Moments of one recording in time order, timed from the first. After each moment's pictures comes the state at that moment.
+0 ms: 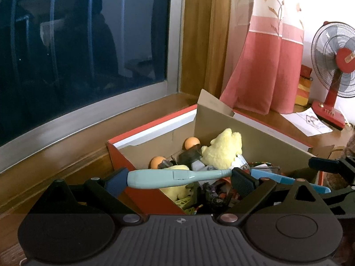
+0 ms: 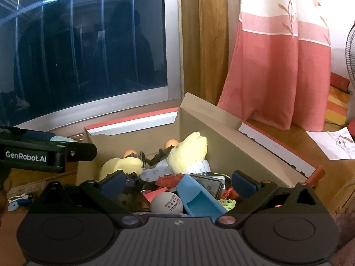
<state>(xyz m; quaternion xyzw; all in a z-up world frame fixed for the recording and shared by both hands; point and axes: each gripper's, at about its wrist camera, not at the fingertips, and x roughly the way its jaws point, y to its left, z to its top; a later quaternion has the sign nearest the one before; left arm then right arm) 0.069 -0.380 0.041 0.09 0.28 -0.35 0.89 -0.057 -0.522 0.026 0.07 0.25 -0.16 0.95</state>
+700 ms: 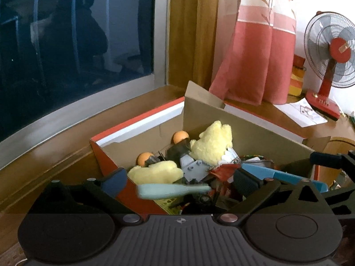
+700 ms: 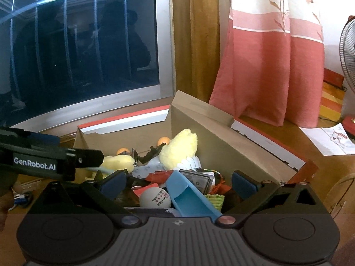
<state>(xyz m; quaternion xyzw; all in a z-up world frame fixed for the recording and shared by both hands) 0.067 -0.400 0.033 0.11 0.30 -0.36 0.88 -0.067 -0.531 0.025 0.08 0.25 -0.17 0.95</state>
